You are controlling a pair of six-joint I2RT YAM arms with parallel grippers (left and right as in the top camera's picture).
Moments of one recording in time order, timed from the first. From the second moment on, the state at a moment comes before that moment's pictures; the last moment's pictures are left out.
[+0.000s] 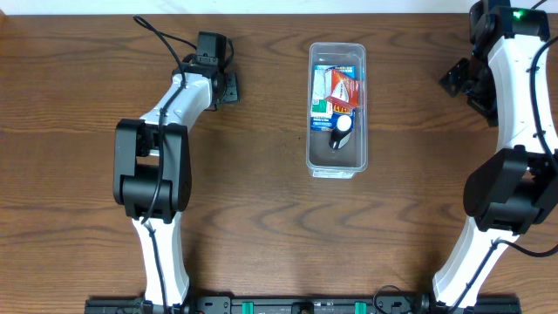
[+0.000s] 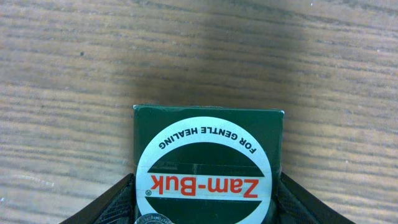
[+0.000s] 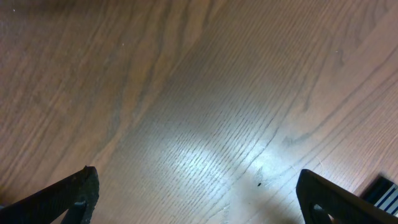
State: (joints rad) left arm -0.15 2.22 1.62 -0.52 -0.08 -0.22; right arm -0.12 2.12 2.09 -1.53 0.28 0.82
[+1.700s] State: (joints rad) left arm -0.59 1.61 1.62 -1.07 0.20 -0.36; right arm -0.12 2.12 2.09 -1.53 0.28 0.82
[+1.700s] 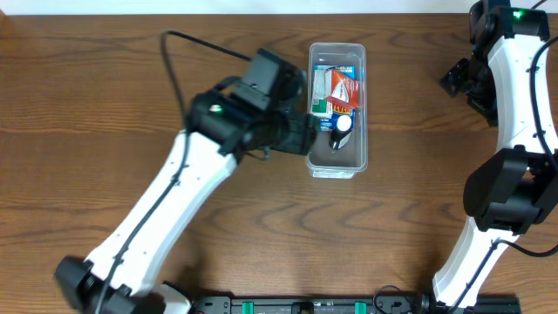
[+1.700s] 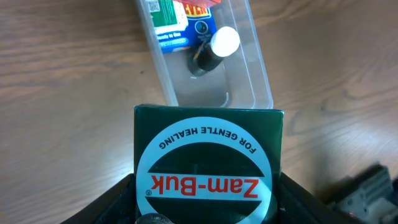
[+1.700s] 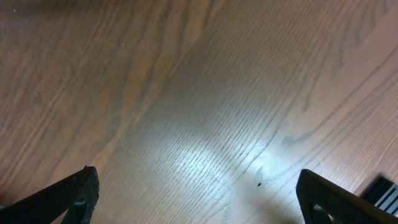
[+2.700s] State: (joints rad) left arm -0.70 1.91 1.61 -0.86 0.12 -0.59; right arm -0.12 2.12 2.09 -1.53 0.28 0.82
